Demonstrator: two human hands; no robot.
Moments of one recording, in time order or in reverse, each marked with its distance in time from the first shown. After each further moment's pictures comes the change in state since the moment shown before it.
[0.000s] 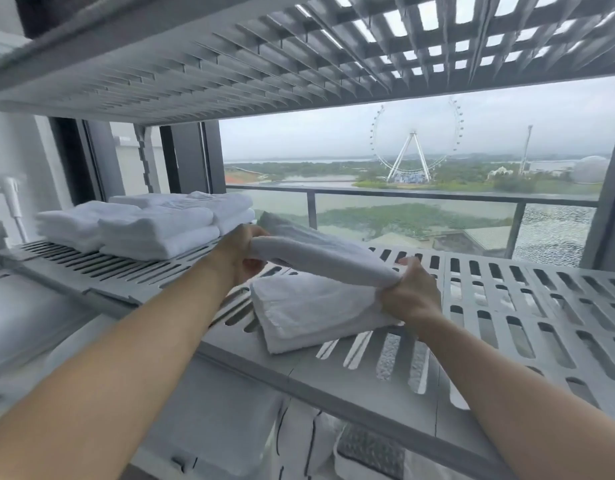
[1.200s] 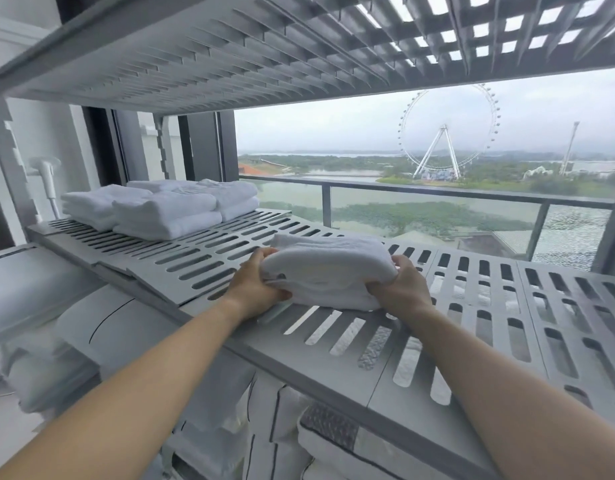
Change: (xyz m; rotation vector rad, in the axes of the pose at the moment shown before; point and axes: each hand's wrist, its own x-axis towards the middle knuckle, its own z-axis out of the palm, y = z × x) left_hand -0.027 -0.089 0.019 0.900 0.183 0.412; right_hand 0.002 0.039 -0.025 0.235 -0.175 -0.077
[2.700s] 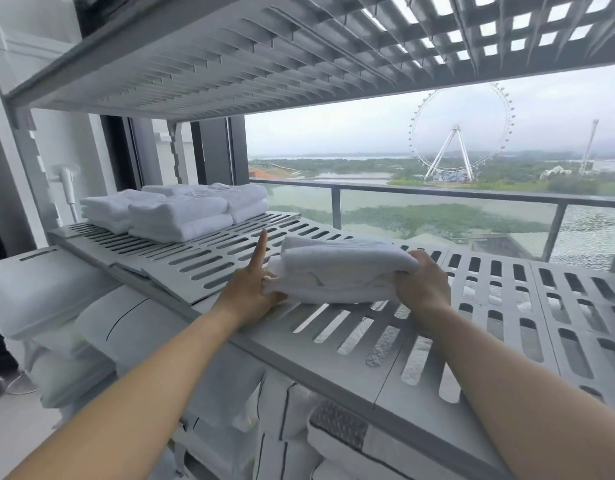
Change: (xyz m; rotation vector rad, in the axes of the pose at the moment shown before) left_hand -0.018 -0.007 -0.015 0.203 -0.017 0.140; right_hand 0.005 -0.001 -0.008 -0.136 0.144 -0.012
